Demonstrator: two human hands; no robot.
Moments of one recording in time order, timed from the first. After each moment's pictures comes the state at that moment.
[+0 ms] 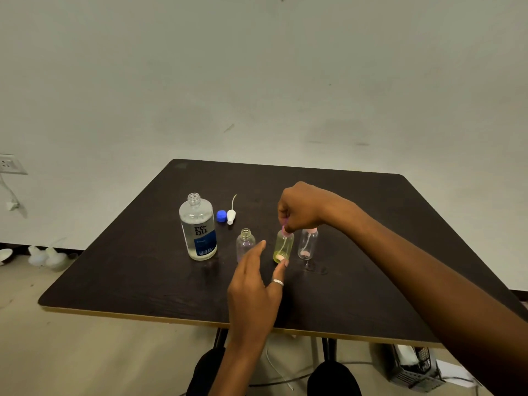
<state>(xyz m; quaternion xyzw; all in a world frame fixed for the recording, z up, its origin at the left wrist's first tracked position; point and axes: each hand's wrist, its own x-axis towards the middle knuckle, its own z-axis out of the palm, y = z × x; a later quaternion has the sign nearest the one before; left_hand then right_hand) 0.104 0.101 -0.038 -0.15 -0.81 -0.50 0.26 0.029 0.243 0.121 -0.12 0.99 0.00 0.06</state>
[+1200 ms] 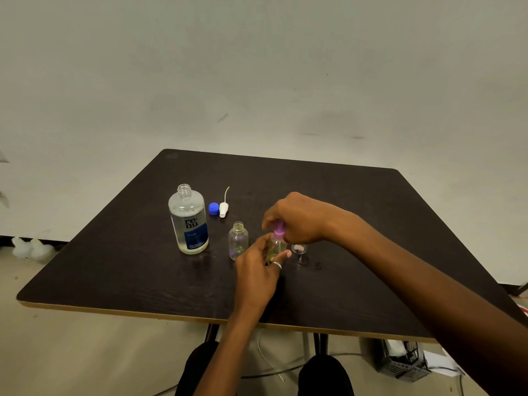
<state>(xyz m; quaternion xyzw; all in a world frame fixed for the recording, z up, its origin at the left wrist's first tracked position) 0.067 0.124 -0.045 -0.16 -0.78 -0.60 0.09 0.055 0.240 0.105 -0.21 0.98 0.00 0.05</state>
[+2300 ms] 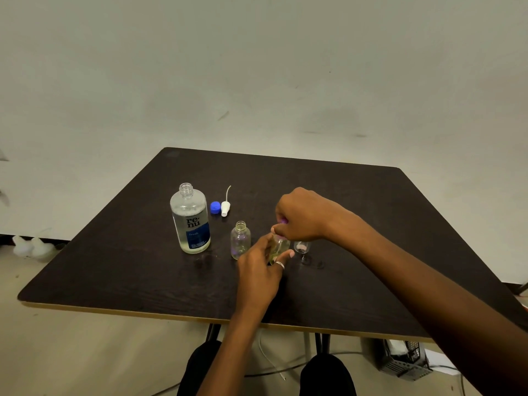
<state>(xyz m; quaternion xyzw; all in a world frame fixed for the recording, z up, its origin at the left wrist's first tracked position) 0.064 0.124 -0.050 -0.16 -0.78 -0.60 0.09 0.055 0.235 0.106 -0.11 0.99 0.01 0.03</state>
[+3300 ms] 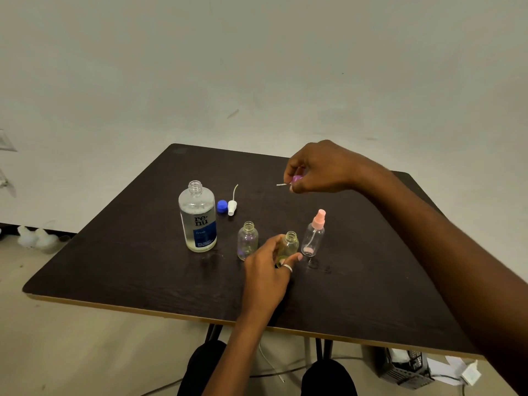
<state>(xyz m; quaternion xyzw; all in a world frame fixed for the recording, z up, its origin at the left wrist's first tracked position) 0.064 0.123 -0.050 -0.14 -0.78 -0.61 0.07 0.023 0.252 0.169 -0.11 0.99 -0.09 0.00</state>
